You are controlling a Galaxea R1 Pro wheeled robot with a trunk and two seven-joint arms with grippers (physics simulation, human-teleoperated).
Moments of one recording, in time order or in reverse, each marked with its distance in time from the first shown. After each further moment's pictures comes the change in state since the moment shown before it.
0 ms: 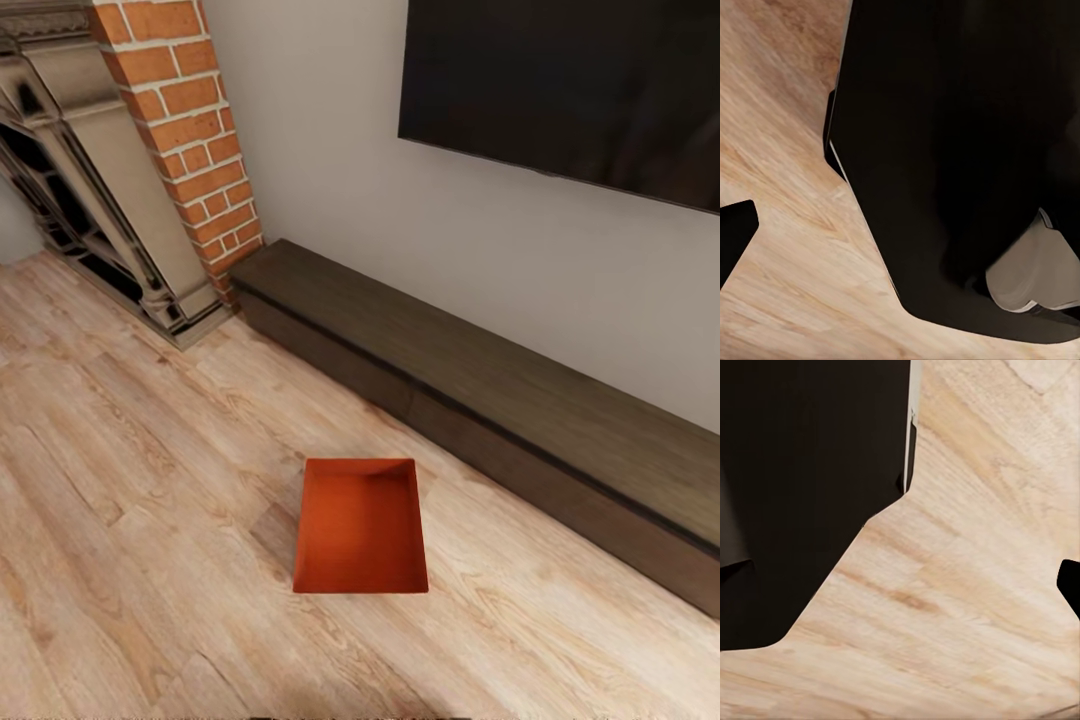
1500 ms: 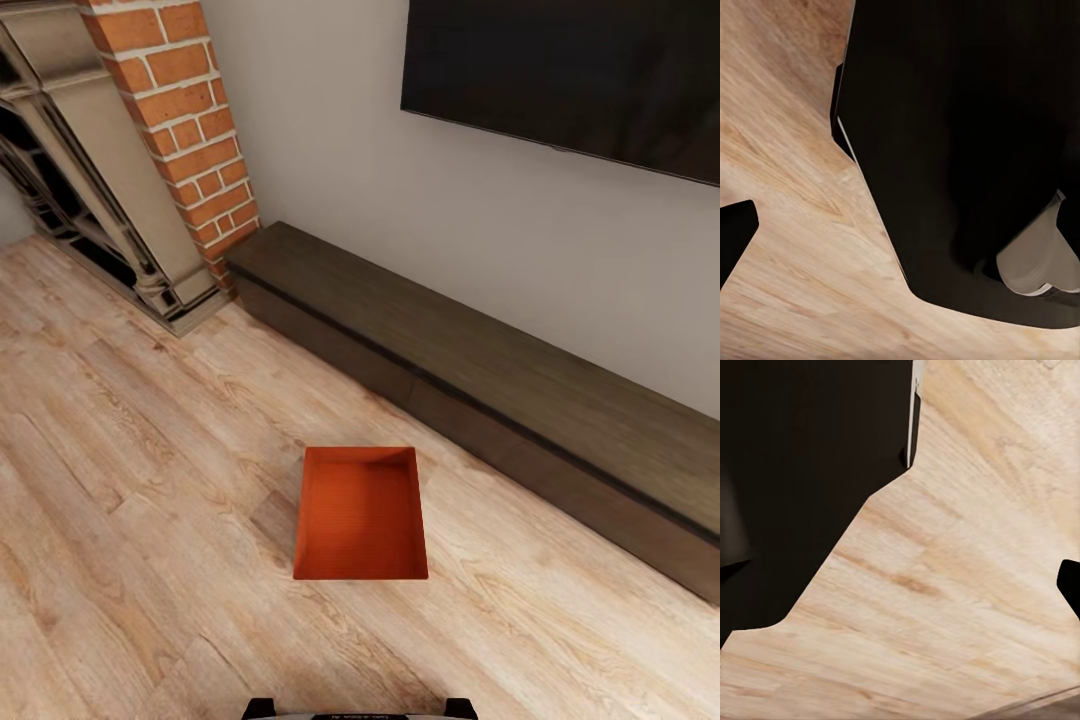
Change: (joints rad) left arm 0.000 0.003 0.000 0.000 0.000 0.000 0.000; right arm 0.000 0.003 -0.001 0.000 -0.002 -0.001 -0.001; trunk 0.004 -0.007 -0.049
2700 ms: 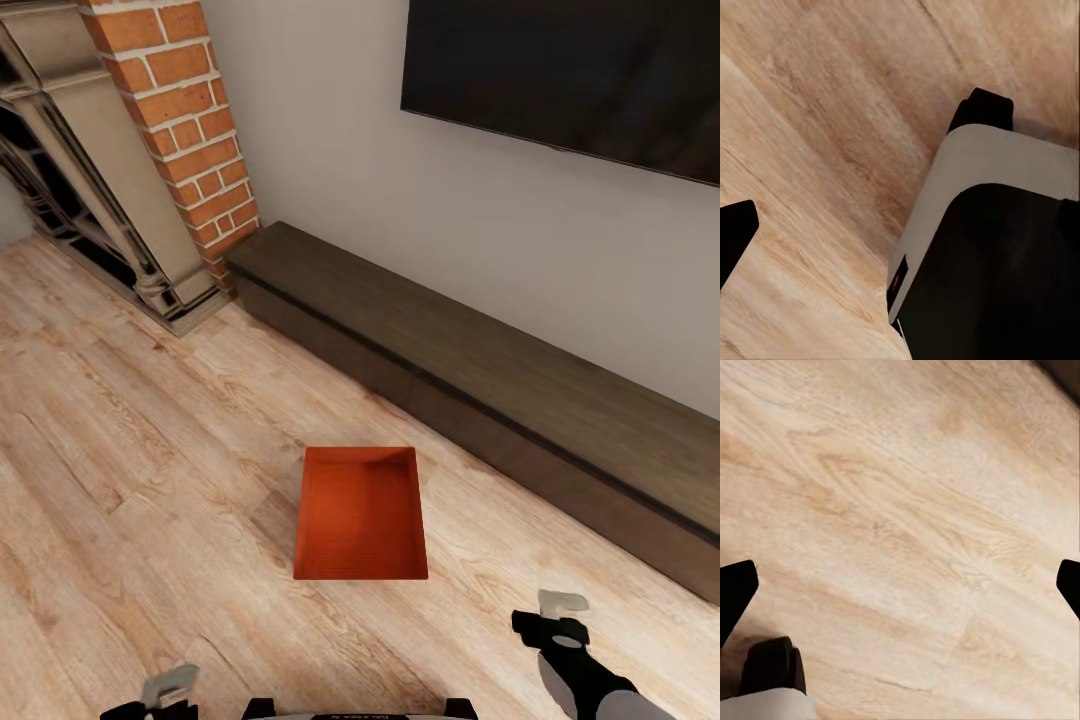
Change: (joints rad) left arm -0.128 0.138 0.000 -0.400 0.040 0.343 0.128; right arm -0.464 -0.049 -0.075 -0.229 -0.013 0.162 -0.248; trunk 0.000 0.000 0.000
